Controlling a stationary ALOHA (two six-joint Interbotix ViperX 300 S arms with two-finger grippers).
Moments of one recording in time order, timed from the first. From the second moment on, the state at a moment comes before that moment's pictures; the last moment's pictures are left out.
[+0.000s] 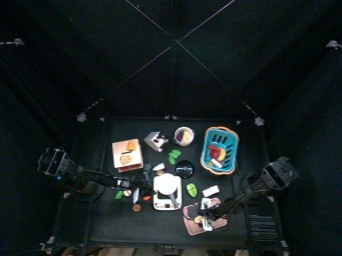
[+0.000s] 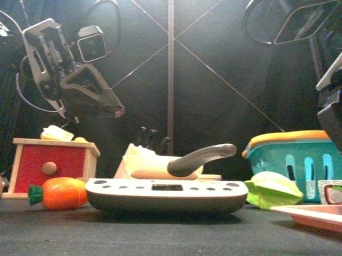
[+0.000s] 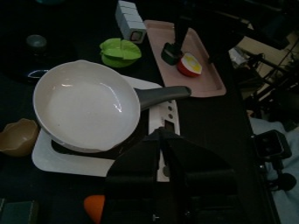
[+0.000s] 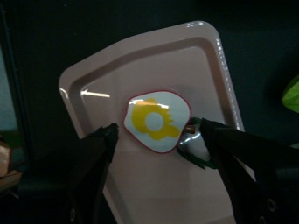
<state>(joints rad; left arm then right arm) -0.20 -0.17 1.02 -0.11 -0.45 -0.29 0.53 -0.02 0.70 -0.23 0.51 0.75</state>
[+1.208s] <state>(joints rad) -0.20 -0.17 1.05 -0.18 -0.45 -0.29 0.55 0.07 0.67 -0.27 0.59 0.74</state>
